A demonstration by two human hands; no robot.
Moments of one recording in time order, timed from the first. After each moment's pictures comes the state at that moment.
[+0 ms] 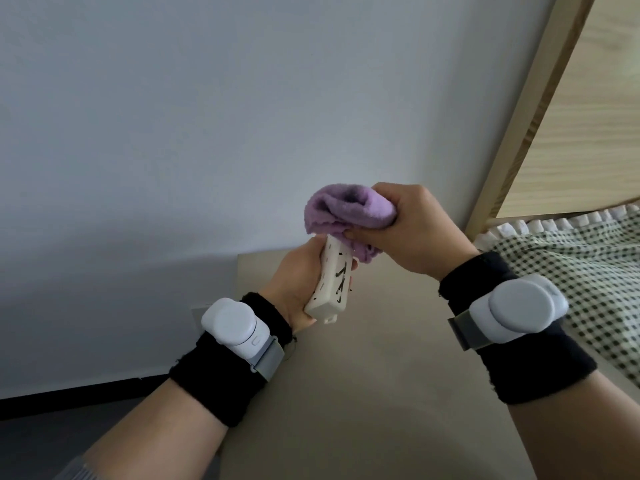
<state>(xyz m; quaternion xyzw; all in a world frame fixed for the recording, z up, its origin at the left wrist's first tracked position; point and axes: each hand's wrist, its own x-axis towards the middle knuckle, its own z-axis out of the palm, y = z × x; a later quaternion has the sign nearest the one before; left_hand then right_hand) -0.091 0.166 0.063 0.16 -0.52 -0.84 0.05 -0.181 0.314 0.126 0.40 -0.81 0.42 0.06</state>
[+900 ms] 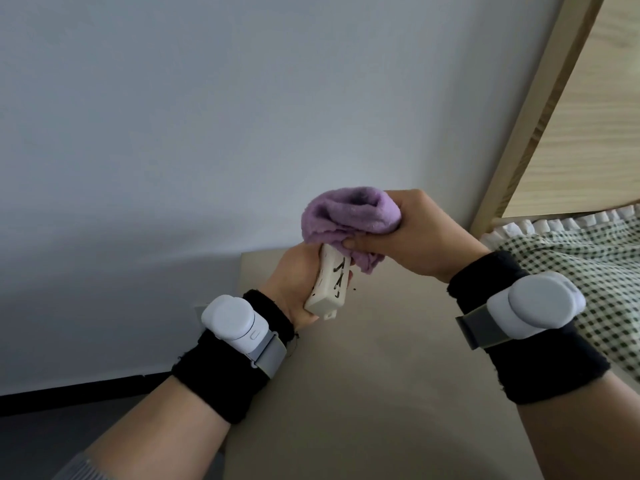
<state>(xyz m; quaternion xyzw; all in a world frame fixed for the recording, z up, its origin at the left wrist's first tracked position) -0.090 0.162 0.064 0.16 -0.50 -0.85 0.05 -0.185 0.314 0.121 0.44 -0.75 0.48 -0.07</state>
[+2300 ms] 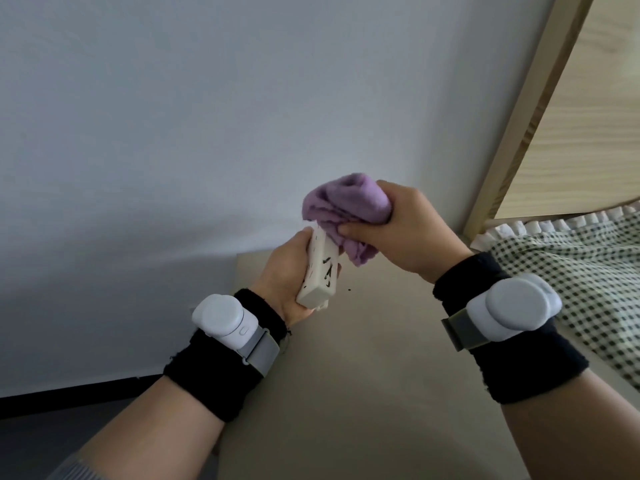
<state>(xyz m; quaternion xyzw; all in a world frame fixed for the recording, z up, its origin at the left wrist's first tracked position) -0.102 0.149 0.054 0.19 -0.48 -0.86 0.07 -0.181 0.306 0.120 0.37 -0.79 0.49 -0.03</state>
